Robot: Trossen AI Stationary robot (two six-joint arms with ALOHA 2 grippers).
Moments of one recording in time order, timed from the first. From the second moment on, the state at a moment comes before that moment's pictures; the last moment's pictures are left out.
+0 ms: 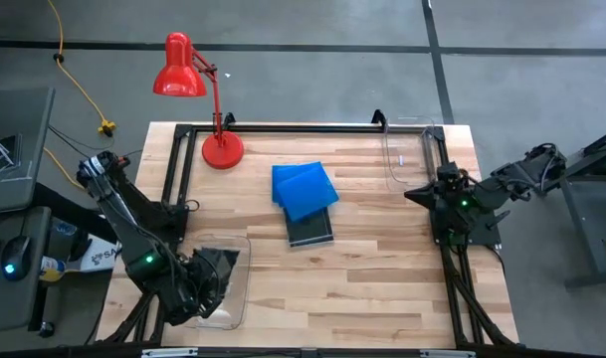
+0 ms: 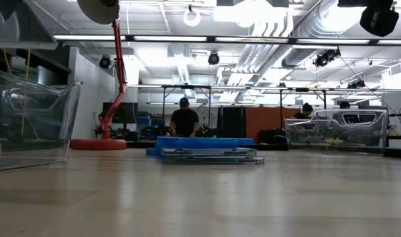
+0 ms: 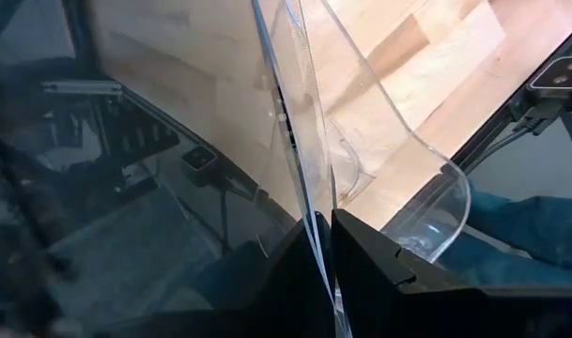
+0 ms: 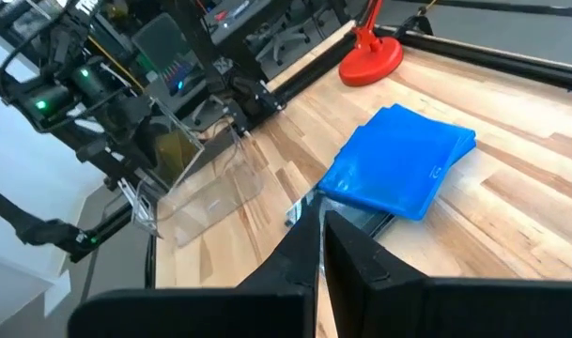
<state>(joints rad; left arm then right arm) -0.94 1.38 1.20 -1.08 -0.21 -1.75 0.52 0.47 0.77 -0.71 0.63 0.86</state>
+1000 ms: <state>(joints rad) -0.85 1.40 1.04 -0.93 -0.06 -1.76 0.52 0.54 0.77 -0.72 0.60 0.90</state>
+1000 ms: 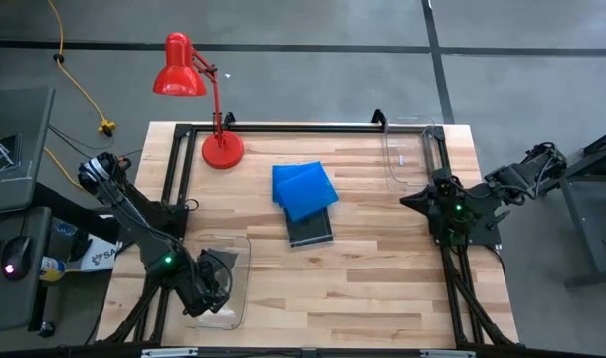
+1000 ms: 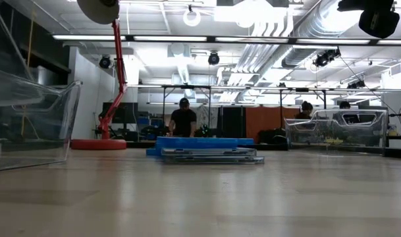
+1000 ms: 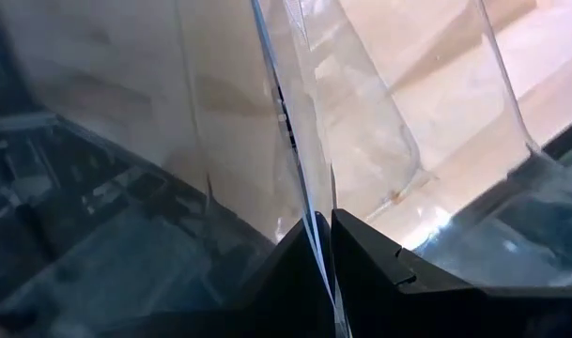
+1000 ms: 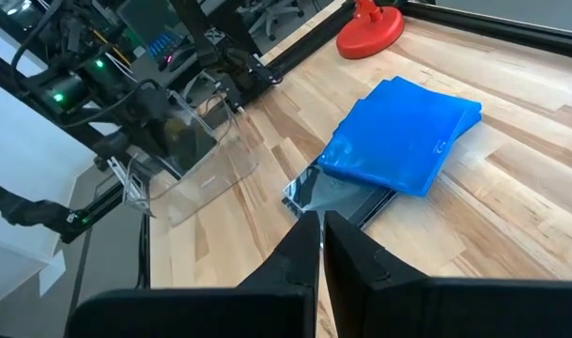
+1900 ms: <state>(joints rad) -0.67 1.59 1.04 -0.64 -0.04 -1.67 0.52 0.54 0.77 -0.73 0.63 0.89</state>
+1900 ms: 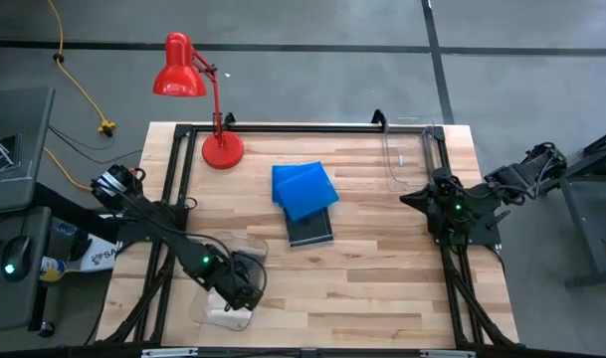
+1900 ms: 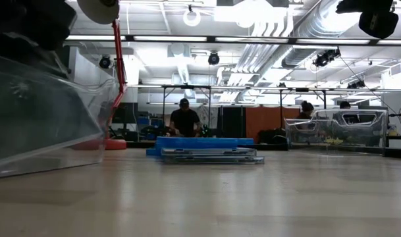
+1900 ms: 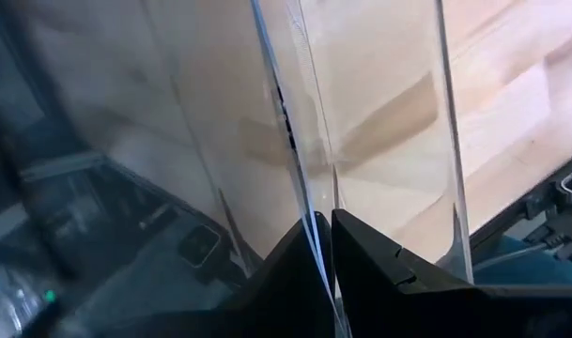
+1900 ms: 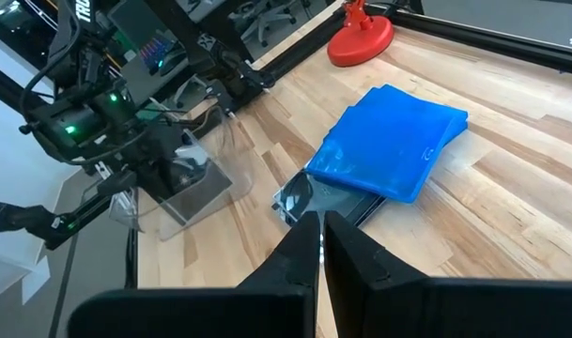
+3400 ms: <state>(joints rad) -0.67 1.59 1.33 -1.07 -0.10 -1.55 0.52 0.54 0.77 -0.79 0.59 0.89</state>
